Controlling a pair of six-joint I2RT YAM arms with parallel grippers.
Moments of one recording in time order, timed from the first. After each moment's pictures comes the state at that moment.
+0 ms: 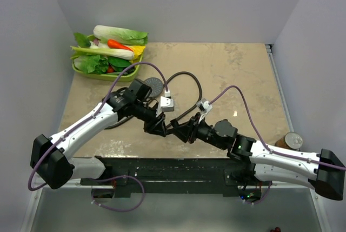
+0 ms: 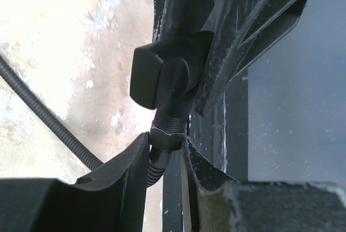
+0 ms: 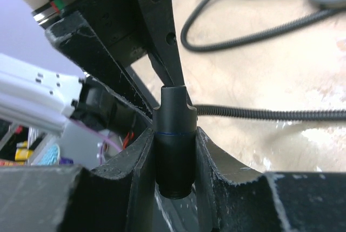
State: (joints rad) left arm -0.67 1.27 1.05 -0.79 0.83 0.45; right arm 1.11 0.90 0.45 0.33 0.04 0.66
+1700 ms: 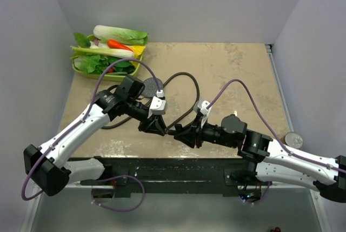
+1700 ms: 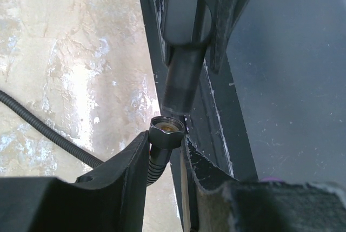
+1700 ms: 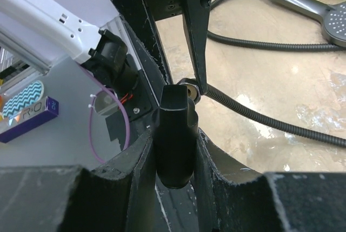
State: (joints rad) left arm -0.62 1.20 1.13 -0.89 1.01 0.67; right arm 1.15 0.79 0.68 -0.06 -0.07 0.36
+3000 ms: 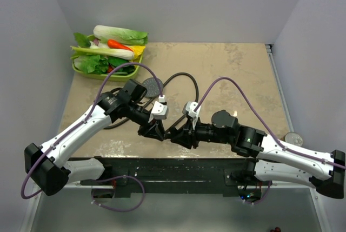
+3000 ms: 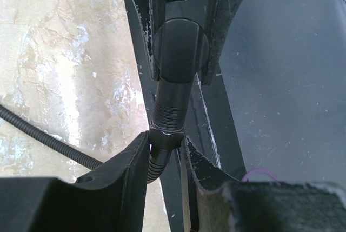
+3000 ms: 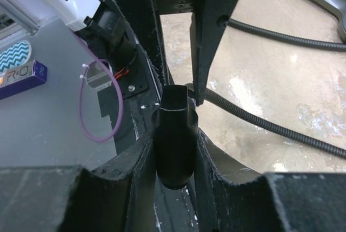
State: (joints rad) left arm -0.66 1.19 1.10 -0.93 1.00 0.69; right arm 1.15 0.88 0.77 -0.16 -0.16 0.24
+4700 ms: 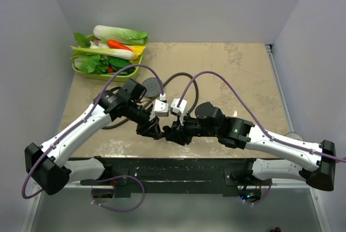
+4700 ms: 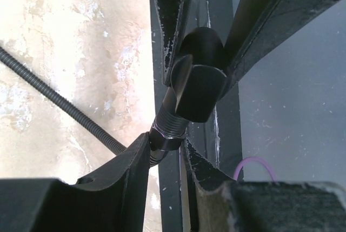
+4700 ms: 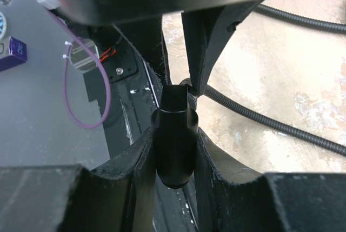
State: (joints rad) left arm -0.64 1.21 1.12 -0.99 0.85 0.60; right arm 1.14 1.08 0.93 -0.30 -0.20 0.17
